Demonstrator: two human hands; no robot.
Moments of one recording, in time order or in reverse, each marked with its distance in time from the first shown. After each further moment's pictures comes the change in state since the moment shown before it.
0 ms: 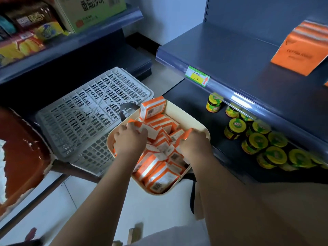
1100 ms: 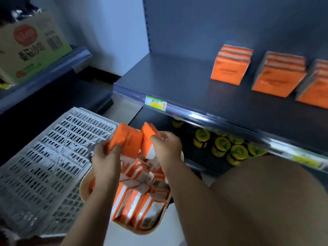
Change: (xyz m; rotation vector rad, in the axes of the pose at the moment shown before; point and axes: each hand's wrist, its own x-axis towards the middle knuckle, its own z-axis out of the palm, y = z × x) left_hand 0.001 0.051 -0.036 -0.921 0.021 0.115; right_hand 0.005 -0.042 -0.045 1.038 0.261 0.219
